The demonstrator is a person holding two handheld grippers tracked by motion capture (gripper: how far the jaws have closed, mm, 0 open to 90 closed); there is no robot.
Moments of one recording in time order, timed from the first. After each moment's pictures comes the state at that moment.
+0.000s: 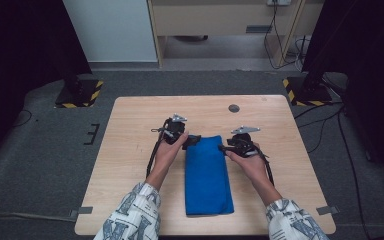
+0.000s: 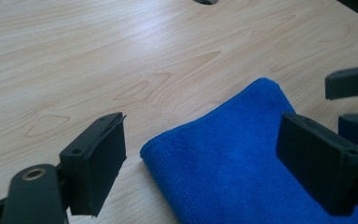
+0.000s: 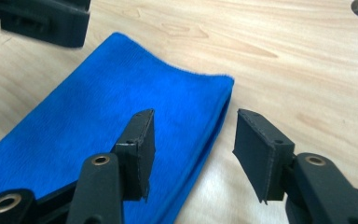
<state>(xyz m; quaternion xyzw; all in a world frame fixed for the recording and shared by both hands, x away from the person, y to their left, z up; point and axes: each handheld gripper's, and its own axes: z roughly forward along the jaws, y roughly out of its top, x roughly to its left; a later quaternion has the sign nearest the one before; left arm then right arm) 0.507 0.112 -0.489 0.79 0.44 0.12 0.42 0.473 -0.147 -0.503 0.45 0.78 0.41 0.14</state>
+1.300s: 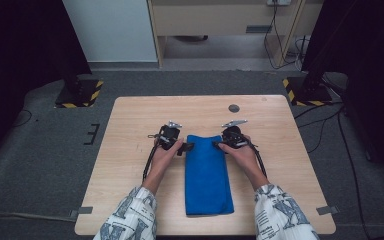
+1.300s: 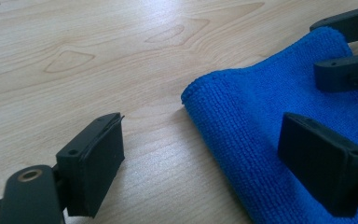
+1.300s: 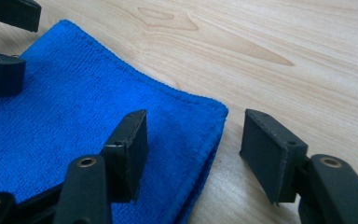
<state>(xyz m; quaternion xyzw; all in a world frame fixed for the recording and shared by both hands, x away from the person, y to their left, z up) 0.508 0.131 -0.522 0.79 0.47 0.11 0.38 0.520 -0.128 -0.531 0.44 0.81 0.38 0.12</state>
